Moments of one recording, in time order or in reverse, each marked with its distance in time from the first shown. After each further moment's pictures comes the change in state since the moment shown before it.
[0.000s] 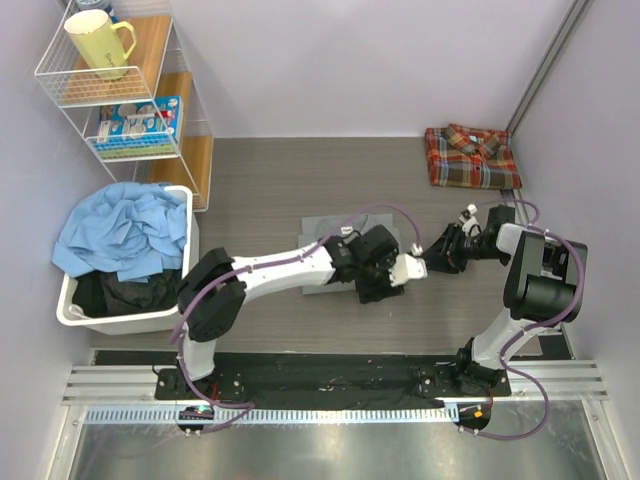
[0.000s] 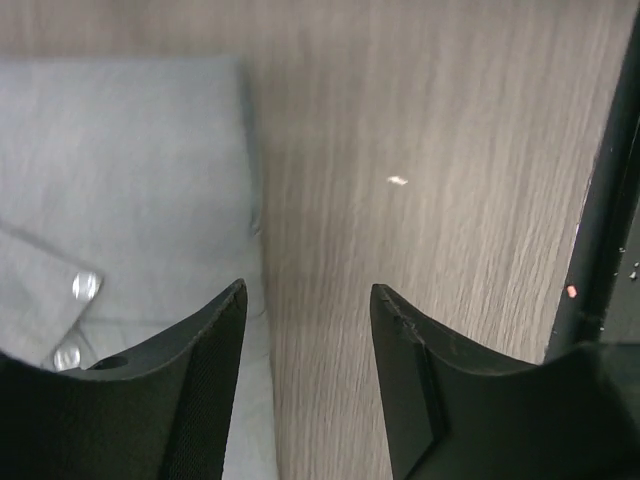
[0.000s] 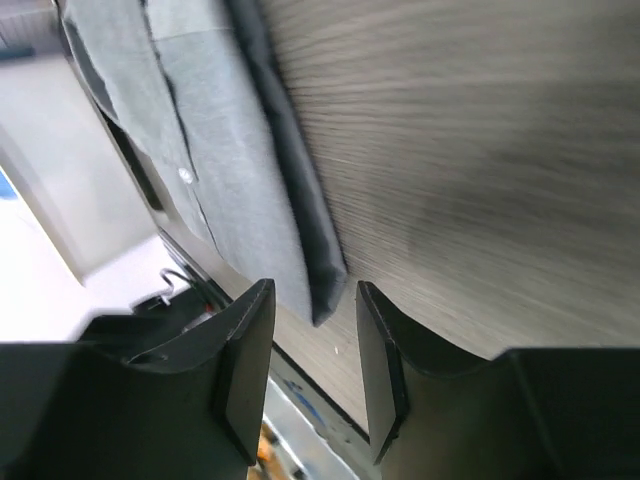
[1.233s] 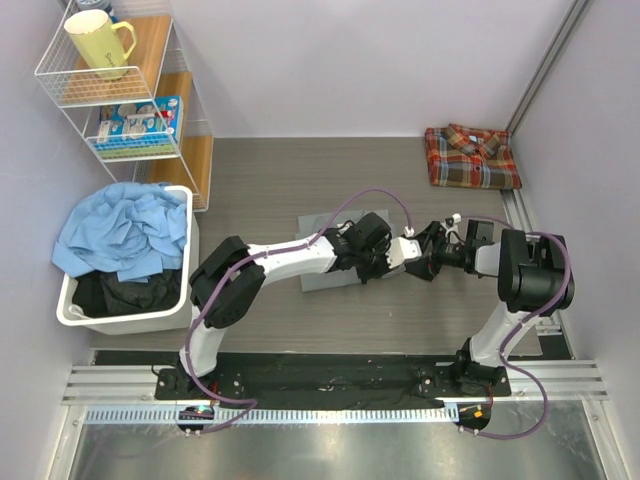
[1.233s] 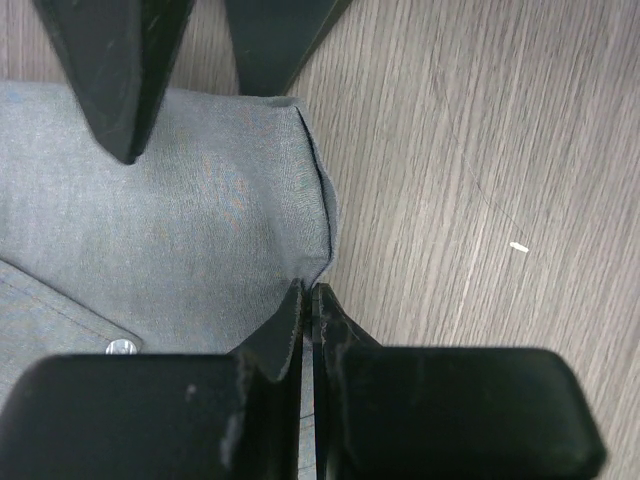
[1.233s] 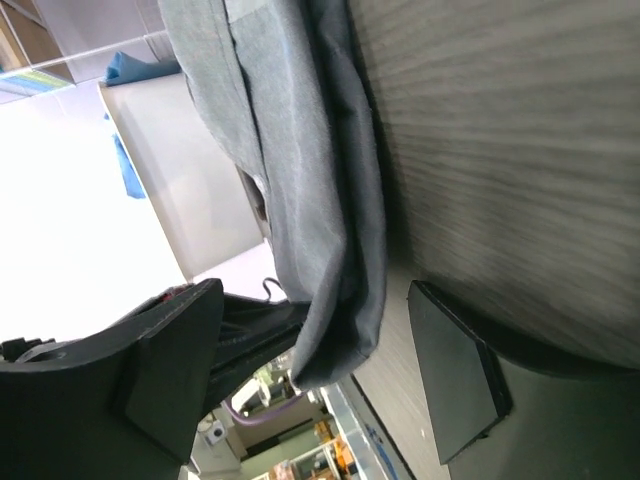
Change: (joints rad) left arm 0.061 0.120 0.002 0.192 0.040 0.005; right arm 0.097 0.056 -0.272 0.706 -0.188 0.535
